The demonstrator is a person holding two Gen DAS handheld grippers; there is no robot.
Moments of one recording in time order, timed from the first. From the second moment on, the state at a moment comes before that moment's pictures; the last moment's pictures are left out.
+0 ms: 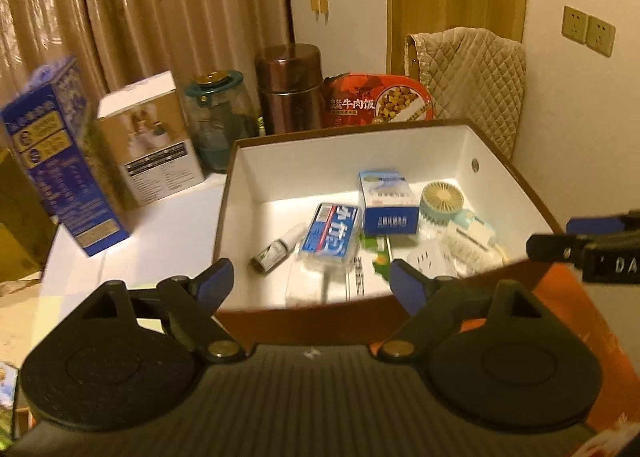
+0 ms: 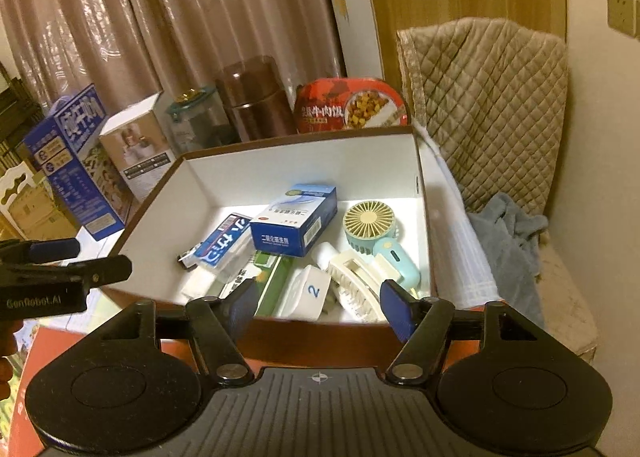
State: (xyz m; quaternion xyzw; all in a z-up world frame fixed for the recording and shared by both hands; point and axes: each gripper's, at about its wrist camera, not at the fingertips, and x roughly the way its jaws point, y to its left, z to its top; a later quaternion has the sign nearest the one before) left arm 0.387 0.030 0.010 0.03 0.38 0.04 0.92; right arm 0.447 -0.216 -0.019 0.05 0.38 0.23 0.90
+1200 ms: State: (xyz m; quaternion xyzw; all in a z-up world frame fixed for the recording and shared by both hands) left arm 0.085 0.048 0.051 -0.03 0.41 0.00 0.91; right arm 0.136 -0.188 0.017 0.06 0.42 0.22 0.88
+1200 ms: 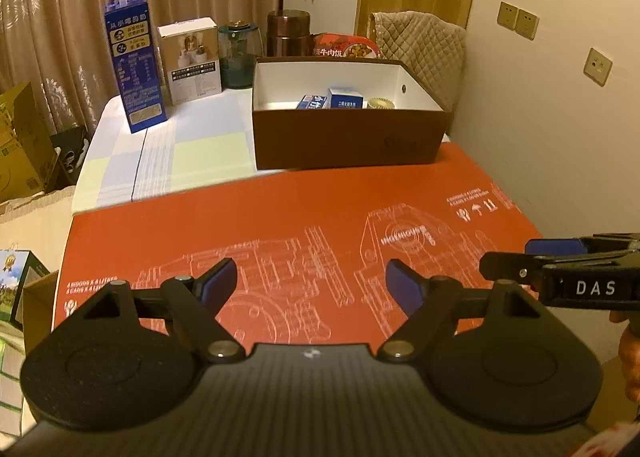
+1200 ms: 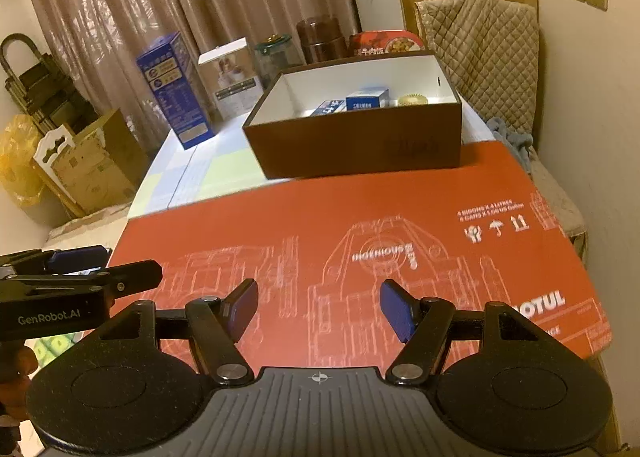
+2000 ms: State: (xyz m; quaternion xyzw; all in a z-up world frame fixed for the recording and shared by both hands) left arm 0.039 0.052 0.054 -0.04 0.41 -0.02 0.91; right arm 0.085 -0.171 0.023 0.04 0.41 0.23 0.88
